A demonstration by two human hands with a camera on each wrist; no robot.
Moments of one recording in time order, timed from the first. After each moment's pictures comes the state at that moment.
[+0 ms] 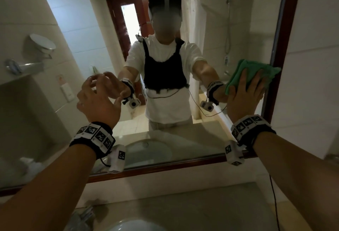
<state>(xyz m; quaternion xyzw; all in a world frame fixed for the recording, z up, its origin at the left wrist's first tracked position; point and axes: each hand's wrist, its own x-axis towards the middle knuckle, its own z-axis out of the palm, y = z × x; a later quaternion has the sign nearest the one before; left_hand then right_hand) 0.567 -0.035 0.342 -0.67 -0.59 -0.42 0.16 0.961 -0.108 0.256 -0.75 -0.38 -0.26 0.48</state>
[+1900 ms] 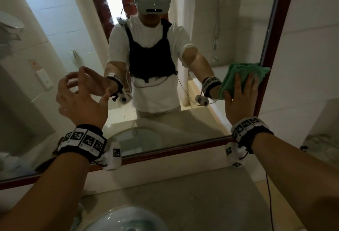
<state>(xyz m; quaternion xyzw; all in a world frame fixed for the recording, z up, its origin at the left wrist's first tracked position) 0.567 -0.031 0.297 -0.64 -0.61 -0.45 0.12 0.986 -0.131 0.185 -0.75 -0.44 -0.28 0.41</state>
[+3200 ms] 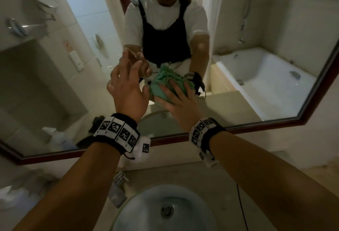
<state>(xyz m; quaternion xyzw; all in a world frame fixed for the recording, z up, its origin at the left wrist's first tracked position) 0.492 -0.018 0.276 -0.78 -0.47 -0.39 0.13 0.672 -0.026 0.170 -0.52 -0.71 -0.39 0.25</state>
